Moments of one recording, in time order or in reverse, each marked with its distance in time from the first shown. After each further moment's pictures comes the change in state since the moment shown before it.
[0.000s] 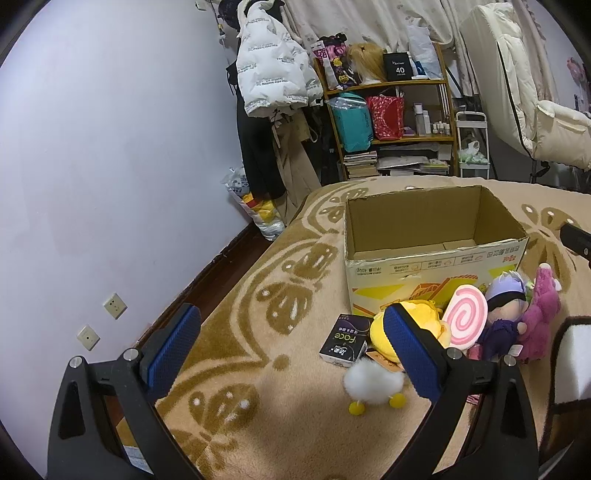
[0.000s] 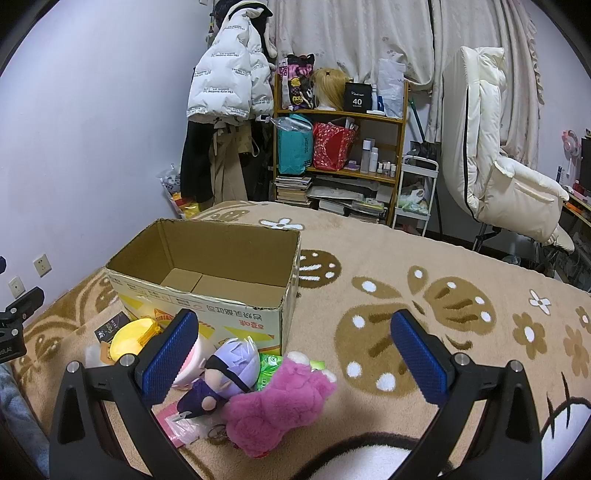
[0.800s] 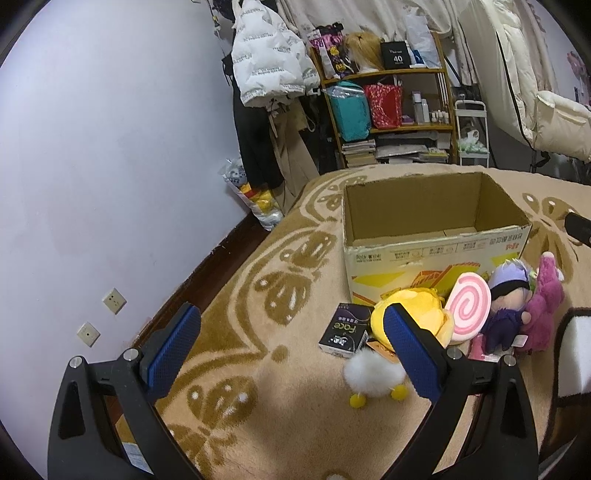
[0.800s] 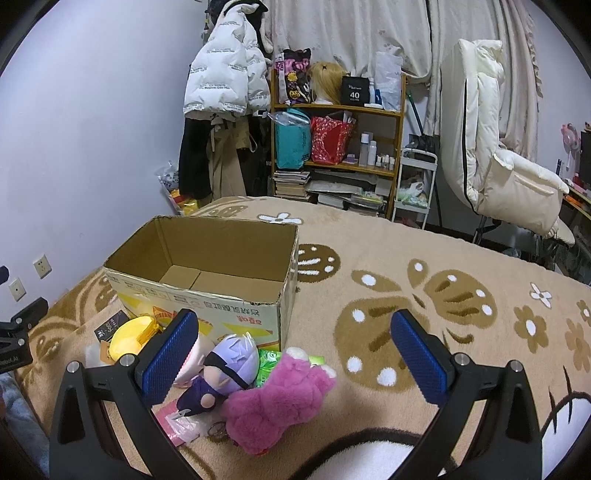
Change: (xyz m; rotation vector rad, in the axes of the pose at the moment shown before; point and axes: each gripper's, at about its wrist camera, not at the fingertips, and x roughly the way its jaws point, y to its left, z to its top) left arm 0.009 -0.005 -0.005 0.017 0.042 -0.003; right arm 0.009 -0.004 -0.008 0.019 0.024 0.004
